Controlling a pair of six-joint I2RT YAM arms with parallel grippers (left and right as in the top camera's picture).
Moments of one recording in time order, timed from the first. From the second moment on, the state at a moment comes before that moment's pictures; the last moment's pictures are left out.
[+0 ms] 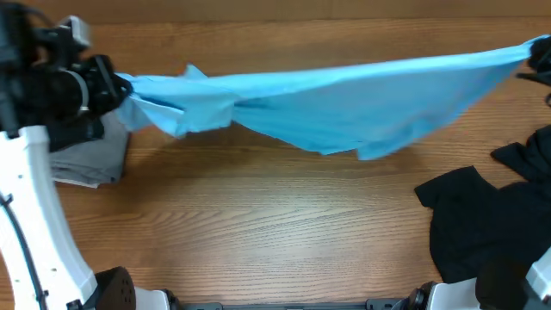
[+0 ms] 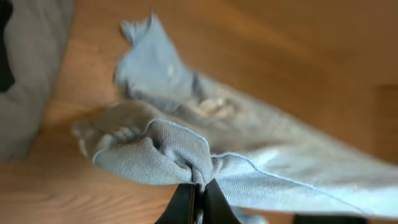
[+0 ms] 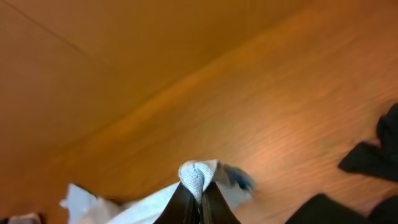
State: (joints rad) left arm 0.27 1.62 2.15 -1.54 0.49 -0.23; right arm -0.41 1.63 2.28 -1.38 -0.31 0.26
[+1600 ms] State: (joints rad) left arm 0.27 1.98 2.75 -0.86 0.52 -0.37; right arm -0.25 2.04 2.72 -1.07 -0.26 0.37
